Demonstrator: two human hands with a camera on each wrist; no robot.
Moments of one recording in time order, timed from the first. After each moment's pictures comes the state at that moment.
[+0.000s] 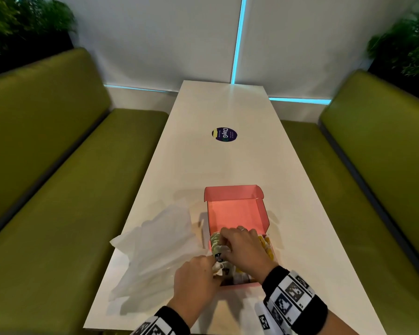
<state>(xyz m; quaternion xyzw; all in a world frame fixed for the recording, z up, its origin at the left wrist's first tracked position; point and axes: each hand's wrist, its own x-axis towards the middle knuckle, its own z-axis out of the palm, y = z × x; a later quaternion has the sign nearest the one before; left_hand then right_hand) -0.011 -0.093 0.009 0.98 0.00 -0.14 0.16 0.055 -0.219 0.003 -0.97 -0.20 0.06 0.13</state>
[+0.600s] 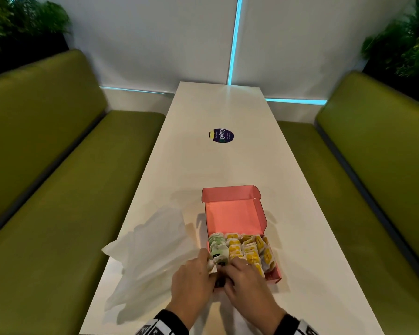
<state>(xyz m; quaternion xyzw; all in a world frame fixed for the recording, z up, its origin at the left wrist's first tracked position) -0.011 -0.092 -0.003 0.97 0.03 -0.08 0.22 -0.007 -0.232 -0.031 -0.96 -0.21 -0.03 0.19</state>
